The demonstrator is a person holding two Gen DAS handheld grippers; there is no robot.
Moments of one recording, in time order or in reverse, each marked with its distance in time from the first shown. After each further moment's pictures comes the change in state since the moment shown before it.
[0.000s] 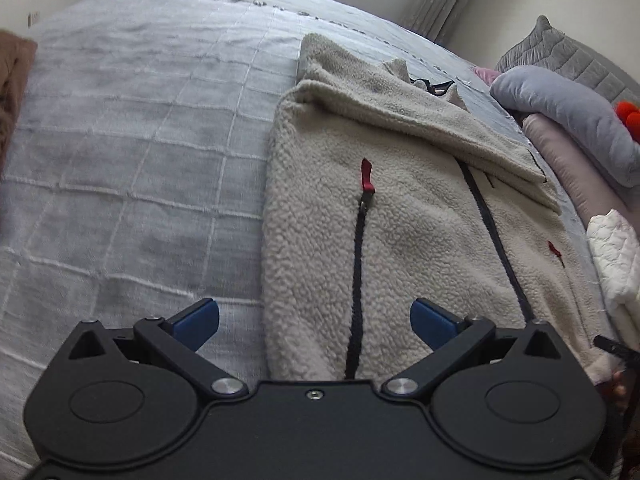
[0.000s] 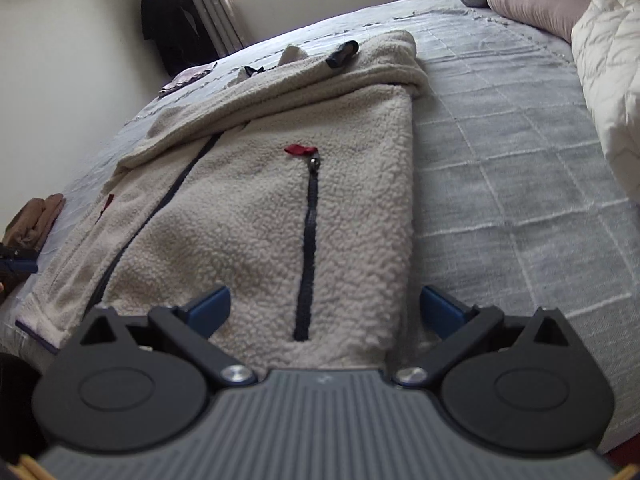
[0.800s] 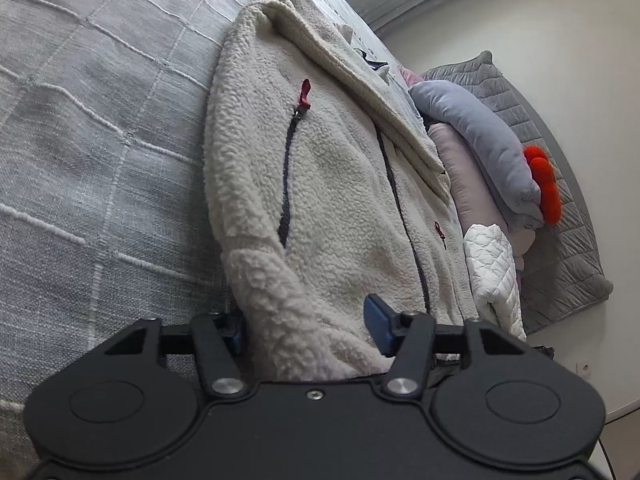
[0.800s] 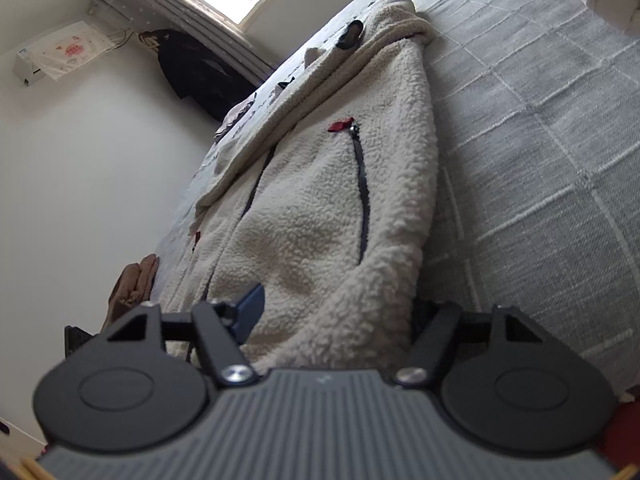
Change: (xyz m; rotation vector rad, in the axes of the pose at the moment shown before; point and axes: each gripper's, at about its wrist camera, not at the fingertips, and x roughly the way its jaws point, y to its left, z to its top) left arm 0.000 0.031 -0.054 -0.215 0.126 -0.428; right arm -0.019 -0.024 -0.033 0.308 0.004 0.304
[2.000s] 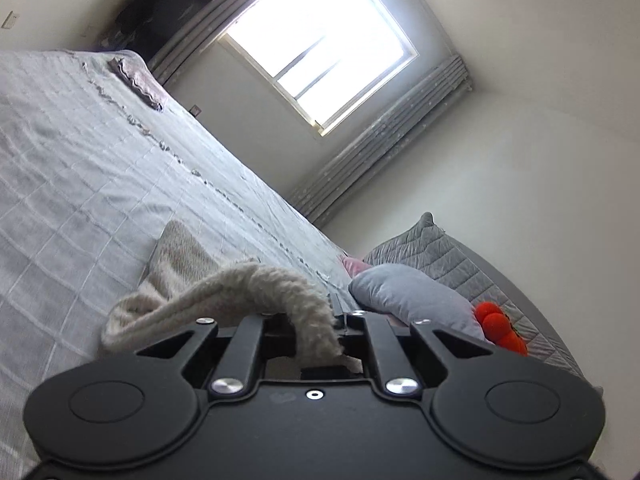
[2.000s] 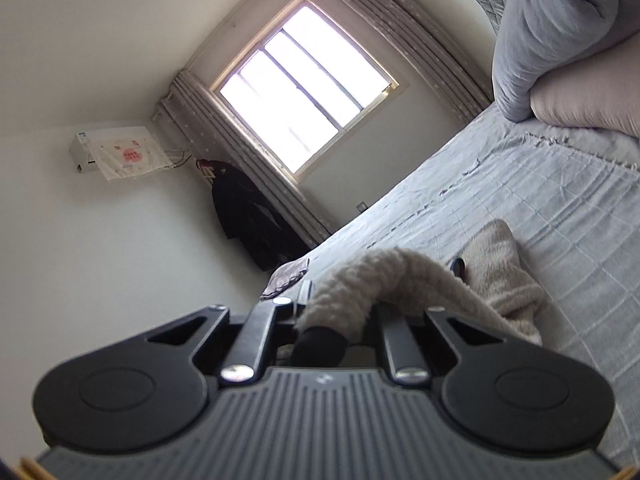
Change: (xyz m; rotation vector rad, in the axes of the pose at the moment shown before) left arm -0.032 -0.120 0.136 0.121 -0.613 -0.105; right arm 0.003 0.093 0.158 -0.133 -0.502 0.104
